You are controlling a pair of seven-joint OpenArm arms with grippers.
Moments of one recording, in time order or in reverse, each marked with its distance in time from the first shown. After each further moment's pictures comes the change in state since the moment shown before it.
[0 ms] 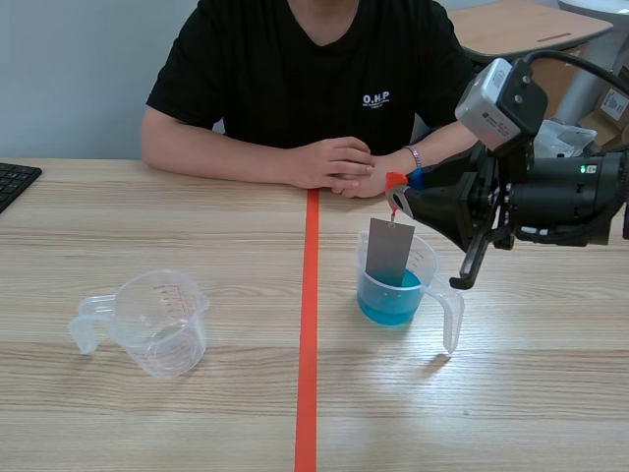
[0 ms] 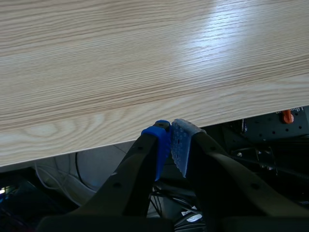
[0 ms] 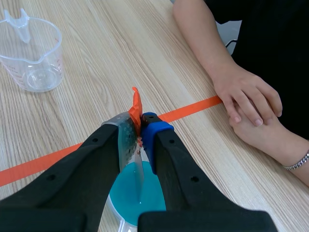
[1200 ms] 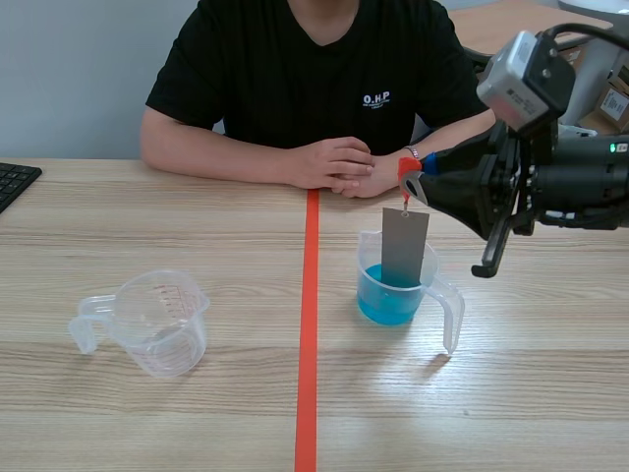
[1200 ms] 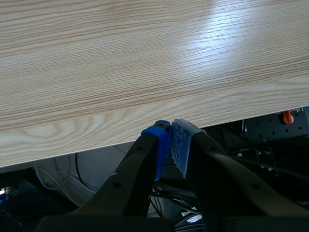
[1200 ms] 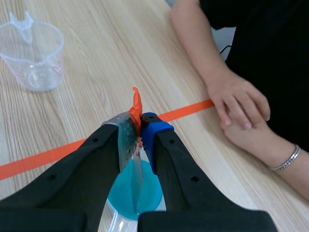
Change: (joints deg) left arm 0.0 0.0 0.0 0.0 0.0 0.0 -0.2; right arm -0.1 4.2 1.2 4.0 4.2 0.1 -1.2
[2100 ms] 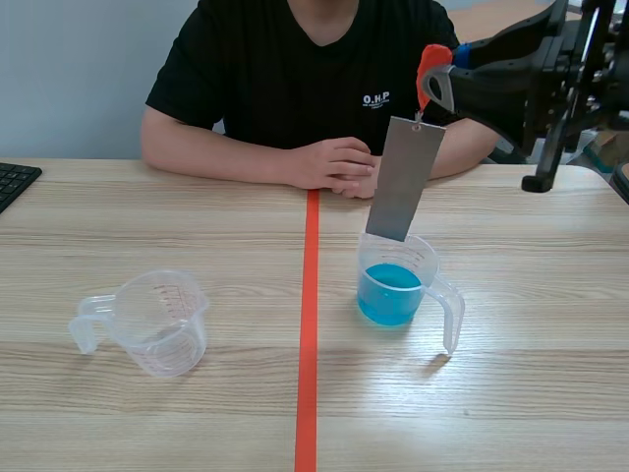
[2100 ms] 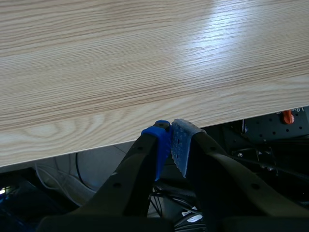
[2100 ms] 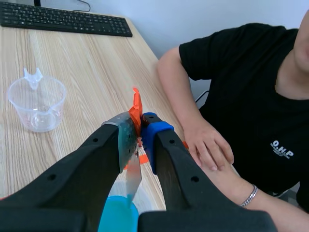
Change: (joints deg) left arm 0.0 0.0 0.0 0.0 0.0 0.0 0.0; right arm 0.0 7.8 5.5 11.1 13.1 0.0 -2.6
